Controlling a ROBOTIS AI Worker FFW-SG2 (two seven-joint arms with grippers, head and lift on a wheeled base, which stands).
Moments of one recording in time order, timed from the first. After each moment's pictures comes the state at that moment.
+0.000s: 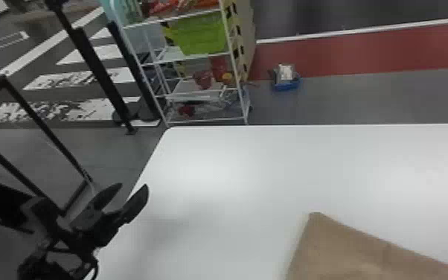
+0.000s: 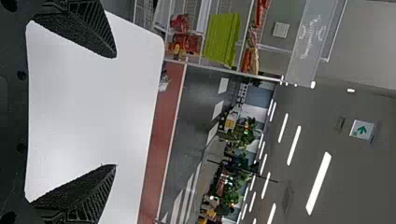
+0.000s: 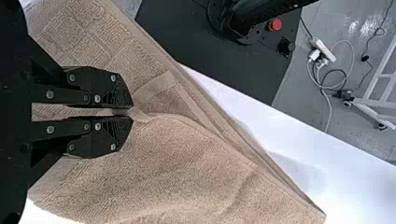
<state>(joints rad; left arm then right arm) 0.27 0.00 0.77 -1.88 0.24 0.37 -0.86 0.48 -0.84 -0.04 -2.15 0.43 -0.07 1.36</state>
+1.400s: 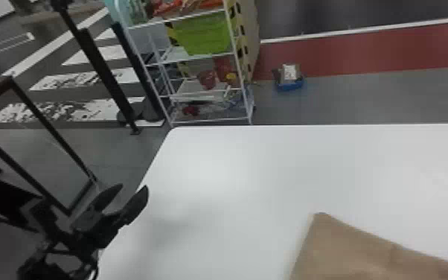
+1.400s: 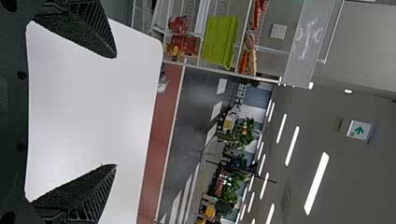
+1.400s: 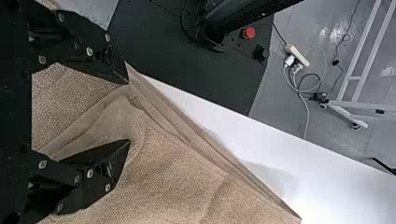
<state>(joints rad) 0.28 0.00 0.79 -1.89 0.25 0.37 -0.88 0.50 -0.84 0.01 -2.21 0.39 0.03 1.36</state>
